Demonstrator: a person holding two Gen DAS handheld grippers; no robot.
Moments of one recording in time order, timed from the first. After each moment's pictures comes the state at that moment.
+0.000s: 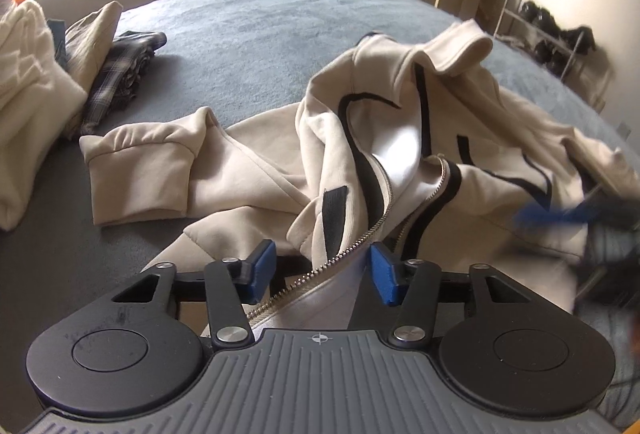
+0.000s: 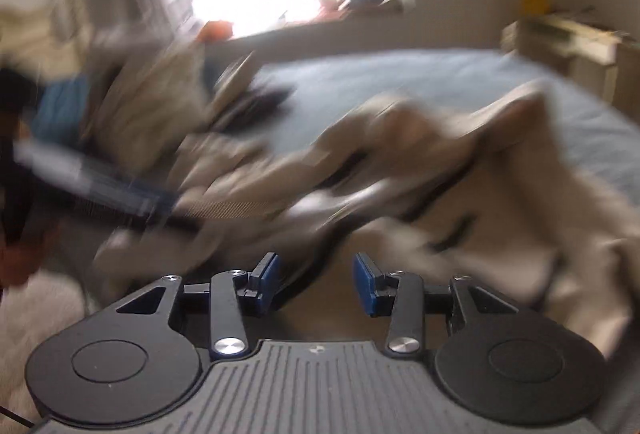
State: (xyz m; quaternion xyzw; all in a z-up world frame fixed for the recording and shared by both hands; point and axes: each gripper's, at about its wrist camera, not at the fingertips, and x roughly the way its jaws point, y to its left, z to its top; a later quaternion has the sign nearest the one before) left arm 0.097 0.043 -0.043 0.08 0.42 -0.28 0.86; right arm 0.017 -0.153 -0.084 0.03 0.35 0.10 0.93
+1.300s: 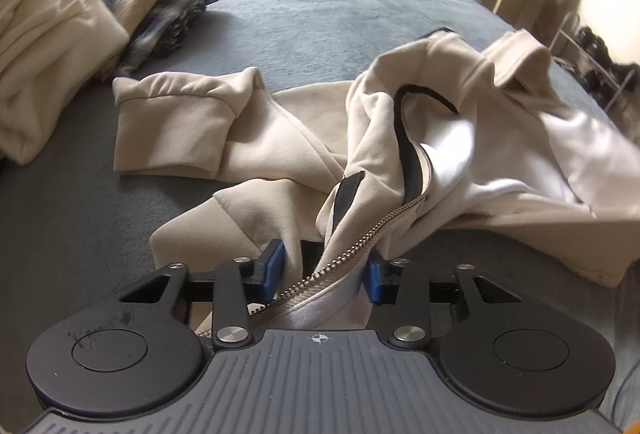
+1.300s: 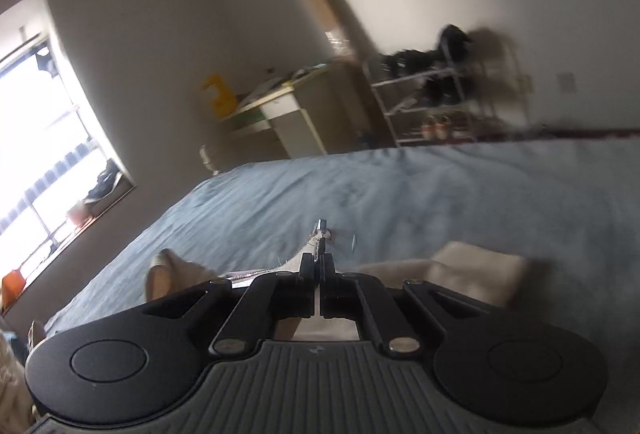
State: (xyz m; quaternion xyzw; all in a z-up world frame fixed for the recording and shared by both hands) left arm 0.114 0.050 -0.058 0.03 0.46 -0.20 0.86; right arm -0.196 -0.410 -0.022 0.31 0.13 -0.31 0.89
